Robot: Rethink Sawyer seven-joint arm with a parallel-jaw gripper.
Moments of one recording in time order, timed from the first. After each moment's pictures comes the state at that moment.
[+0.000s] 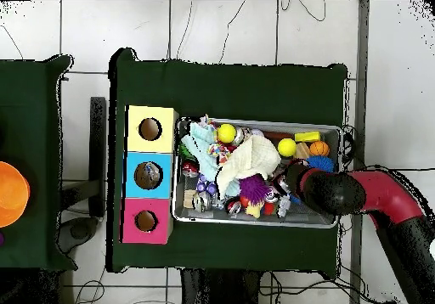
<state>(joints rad) -1.26 -0.46 0.99 1.78 -0.79 0.81 1.03</state>
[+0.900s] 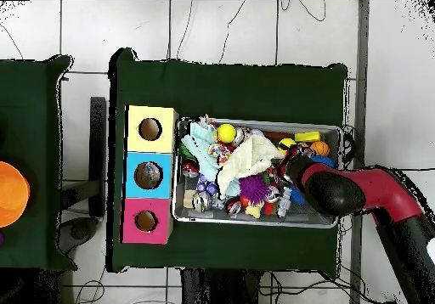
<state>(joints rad) -1.33 -0.36 1.10 1.76 -0.93 0.68 0.61</state>
